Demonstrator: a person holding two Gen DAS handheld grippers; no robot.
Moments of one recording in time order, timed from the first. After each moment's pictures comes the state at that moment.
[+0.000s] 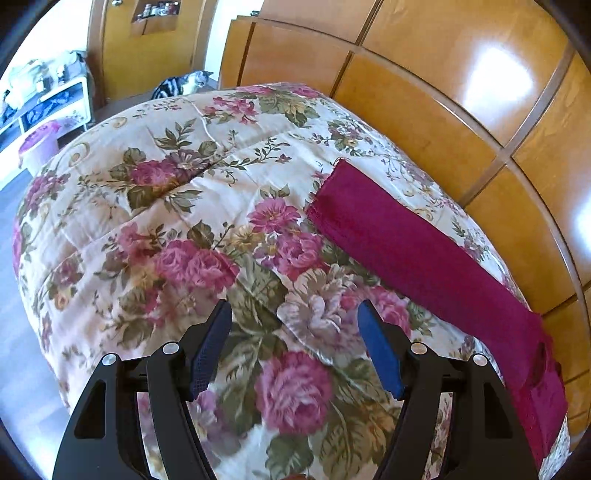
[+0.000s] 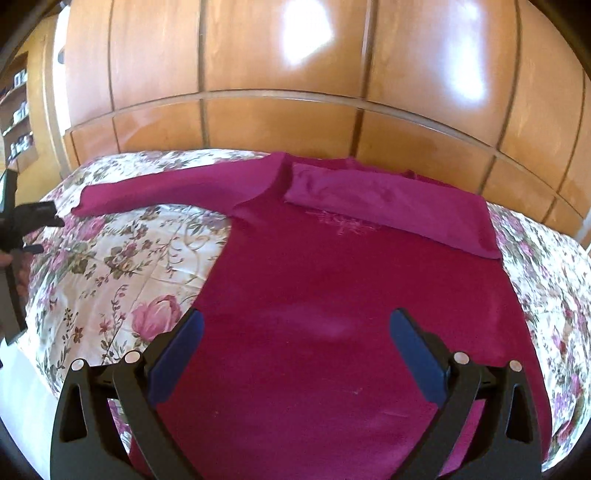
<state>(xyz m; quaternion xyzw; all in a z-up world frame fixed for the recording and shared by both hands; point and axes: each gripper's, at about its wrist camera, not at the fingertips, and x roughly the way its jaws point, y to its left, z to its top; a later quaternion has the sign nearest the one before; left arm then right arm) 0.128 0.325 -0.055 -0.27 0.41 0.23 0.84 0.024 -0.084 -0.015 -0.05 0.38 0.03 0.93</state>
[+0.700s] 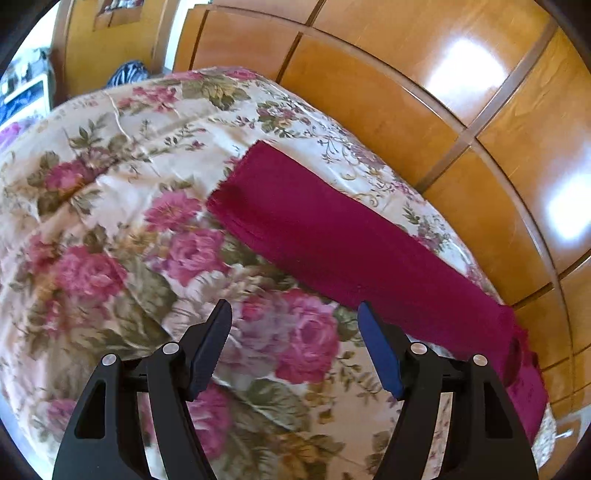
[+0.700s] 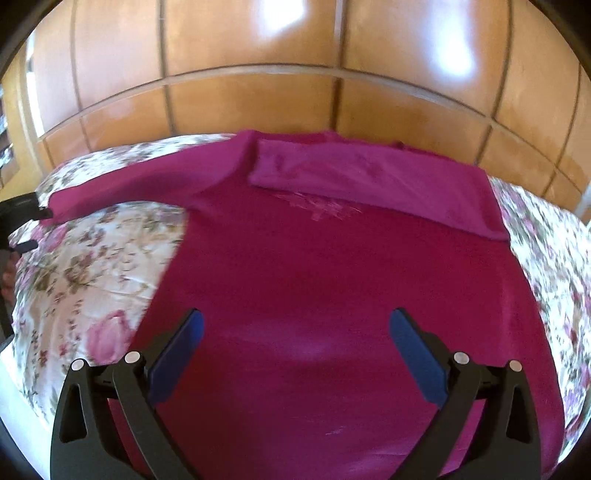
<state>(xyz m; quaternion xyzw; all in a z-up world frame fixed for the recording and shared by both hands) 0.173 0.295 -0.062 -0.29 0.41 0.15 0.85 0.068 -0.124 -0.046 0.00 0.42 -0.02 0.91</state>
